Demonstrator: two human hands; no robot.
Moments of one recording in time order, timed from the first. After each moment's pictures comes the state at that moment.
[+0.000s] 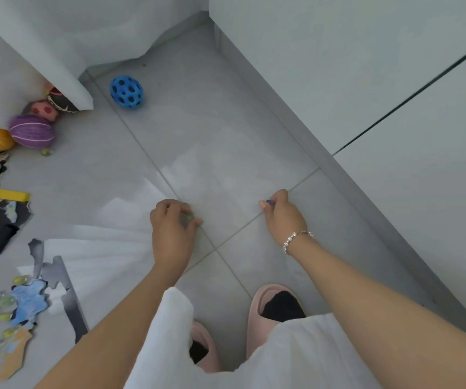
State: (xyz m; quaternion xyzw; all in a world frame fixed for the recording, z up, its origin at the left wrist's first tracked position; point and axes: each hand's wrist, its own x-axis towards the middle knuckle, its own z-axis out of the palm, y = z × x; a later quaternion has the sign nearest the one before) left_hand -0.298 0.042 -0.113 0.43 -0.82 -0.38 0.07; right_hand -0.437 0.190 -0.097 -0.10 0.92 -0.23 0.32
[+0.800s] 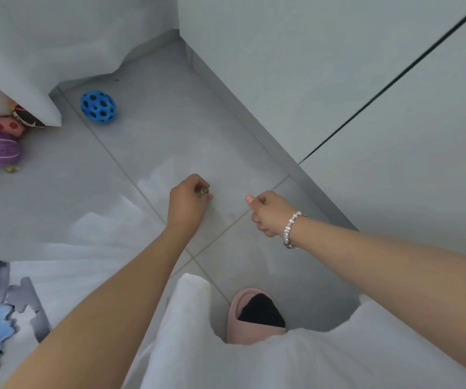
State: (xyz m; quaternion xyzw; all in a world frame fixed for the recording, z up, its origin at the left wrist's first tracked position) left_hand -0.388 0.049 -0.095 0.36 -0.80 -0.48 0.05; right_hand -0.463 0.194 -0.046 0.02 0.80 -0.38 0.46
